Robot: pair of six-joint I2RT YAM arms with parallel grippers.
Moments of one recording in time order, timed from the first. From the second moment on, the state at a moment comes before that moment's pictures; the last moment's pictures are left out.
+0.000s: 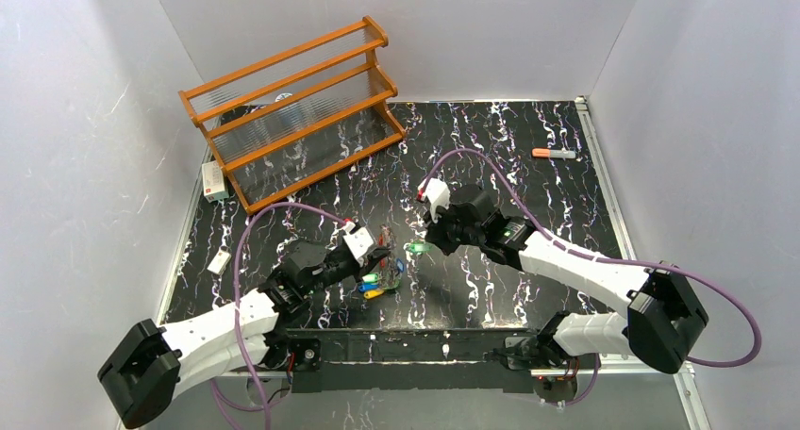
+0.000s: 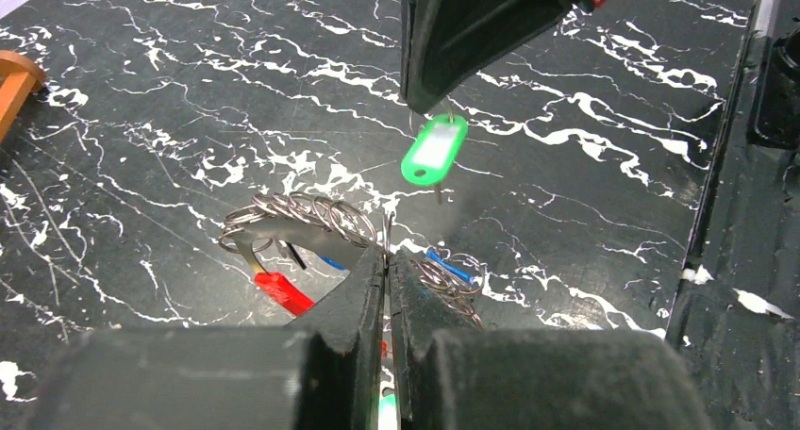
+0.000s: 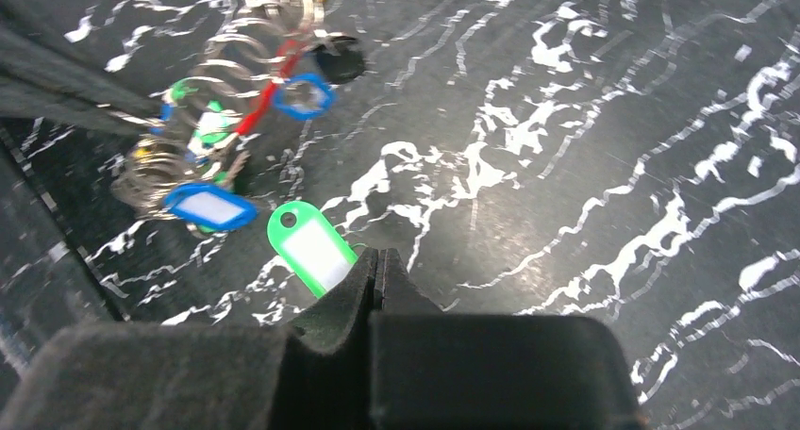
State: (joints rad) left arm -0.82 0.86 0.24 0.45 0.22 0.12; right arm 0.85 1.25 0.79 -0.19 -0.11 -0.03
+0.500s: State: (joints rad) left arm -0.82 1.00 0.23 0.58 0.29 0.09; right arm 0.89 1.22 0.79 -0.17 -0.35 -0.14
